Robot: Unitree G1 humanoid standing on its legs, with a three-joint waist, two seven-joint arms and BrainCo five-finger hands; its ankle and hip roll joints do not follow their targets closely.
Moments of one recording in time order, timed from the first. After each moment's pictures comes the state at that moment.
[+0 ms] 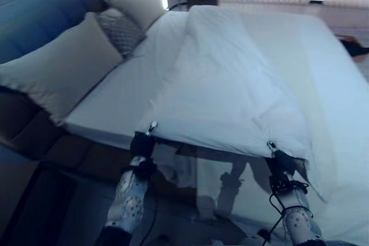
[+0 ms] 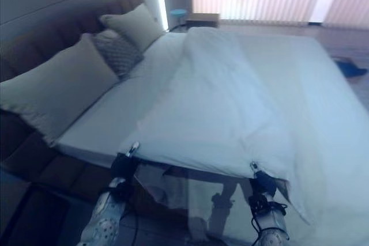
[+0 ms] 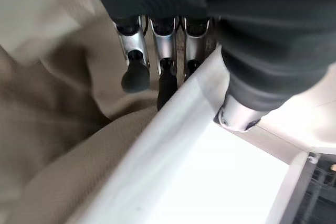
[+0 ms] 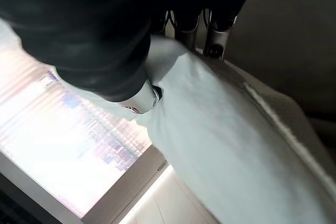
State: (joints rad) left arm 0.01 0.26 -0.10 0.16 -0.80 -0.22 0.00; right arm -0.03 -0.15 0.02 0.28 0.93 -0.17 0.01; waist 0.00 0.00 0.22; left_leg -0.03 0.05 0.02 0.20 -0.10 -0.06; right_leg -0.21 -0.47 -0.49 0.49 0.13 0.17
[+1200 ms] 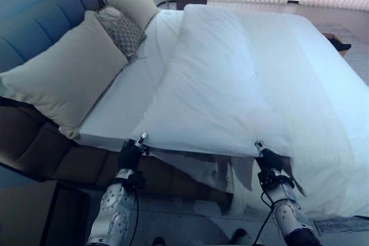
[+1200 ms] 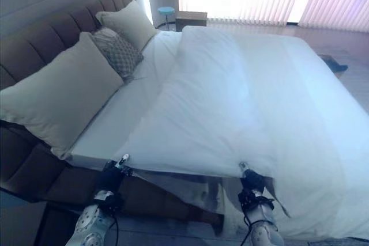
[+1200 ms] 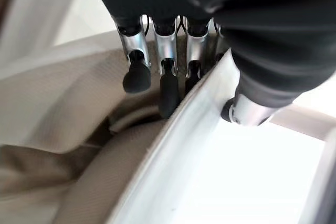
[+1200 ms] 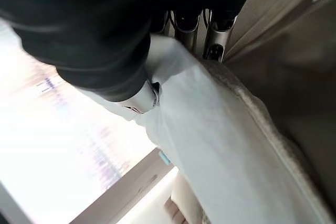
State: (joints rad) left arm 0.07 0.26 -0.10 0.10 -0.60 -0.21 0.02; right arm -0.09 -0.22 0.02 0.40 0.86 -0.17 0.02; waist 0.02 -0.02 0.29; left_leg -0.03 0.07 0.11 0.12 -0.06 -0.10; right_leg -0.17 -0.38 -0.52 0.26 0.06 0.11
